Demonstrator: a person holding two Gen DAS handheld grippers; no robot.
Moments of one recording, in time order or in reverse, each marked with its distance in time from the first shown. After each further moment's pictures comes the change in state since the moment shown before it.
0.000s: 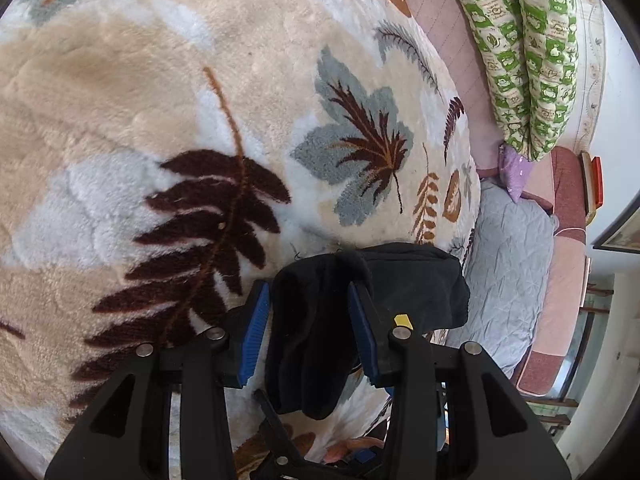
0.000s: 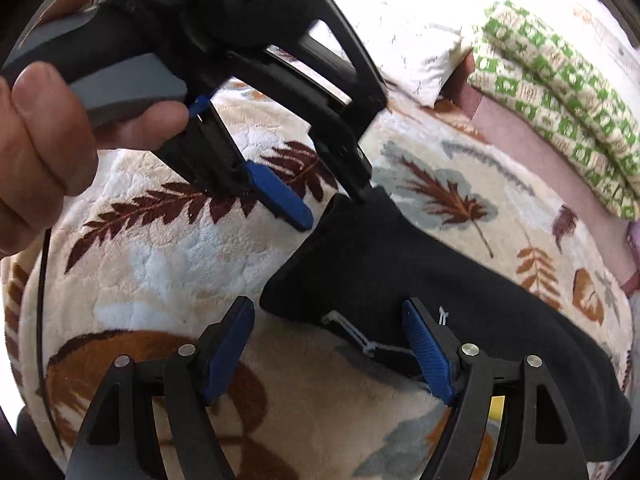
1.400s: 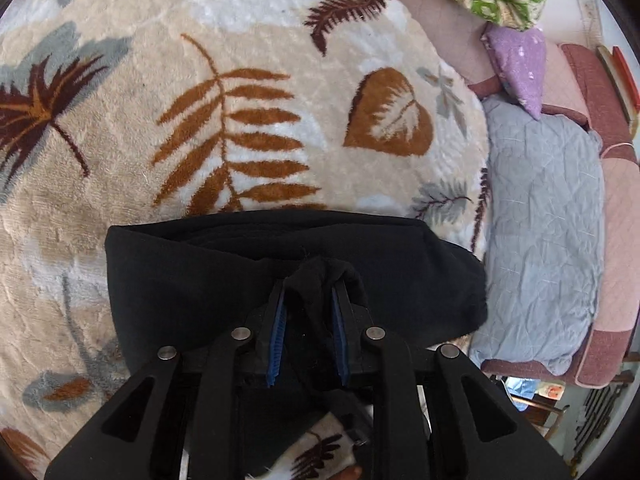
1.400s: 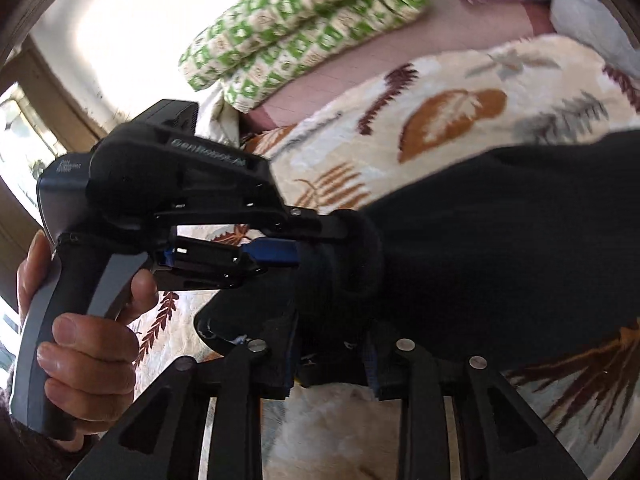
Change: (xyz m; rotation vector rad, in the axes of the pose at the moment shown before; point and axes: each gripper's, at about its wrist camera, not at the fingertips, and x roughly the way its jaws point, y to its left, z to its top) left arm 0.156 -0.217 -0.032 0.226 0.051 0.189; right arm -0.041 -0.272 -0.165 0.954 -0.155 0.322
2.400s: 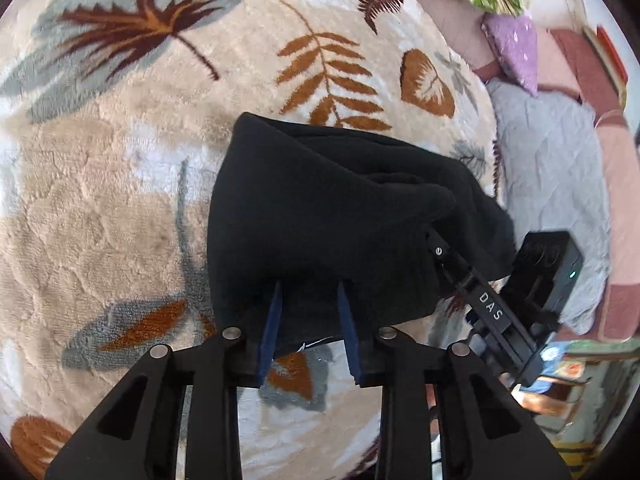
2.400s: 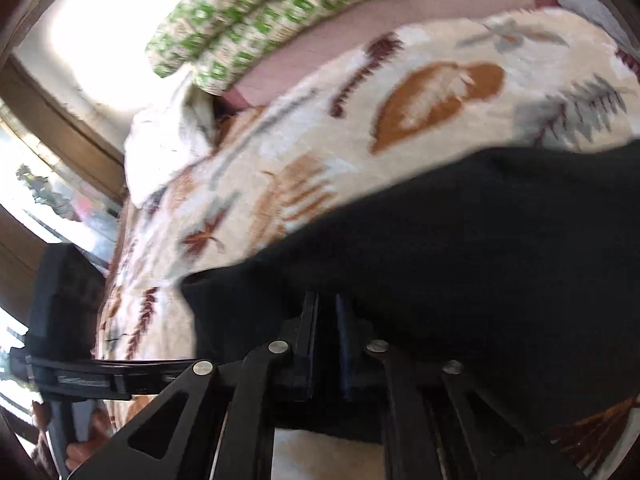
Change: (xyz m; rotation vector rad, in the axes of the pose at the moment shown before) left arm -0.021 0.066 -0.056 0.020 -0.019 0.001; right arm 0.046 -0.028 0.027 0.024 0.150 -0.052
